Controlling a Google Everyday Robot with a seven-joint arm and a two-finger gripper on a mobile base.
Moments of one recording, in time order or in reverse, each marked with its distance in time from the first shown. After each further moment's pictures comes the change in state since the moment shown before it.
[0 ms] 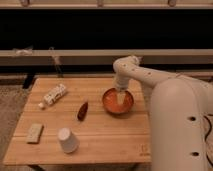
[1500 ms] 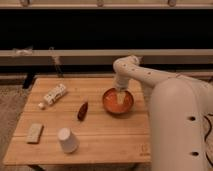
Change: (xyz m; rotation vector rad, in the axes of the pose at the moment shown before) arm 0.002 -0.005 -0.002 0.005 0.004 0.005
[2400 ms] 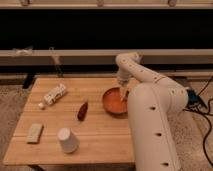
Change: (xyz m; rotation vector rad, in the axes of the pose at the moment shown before) arm 0.046 -0.060 0.043 -0.051 0.029 0.047
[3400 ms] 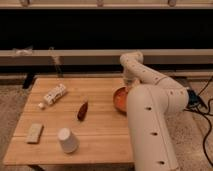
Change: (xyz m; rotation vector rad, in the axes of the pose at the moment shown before) arm 0.060 -0.015 -0.006 0.029 0.130 0.244
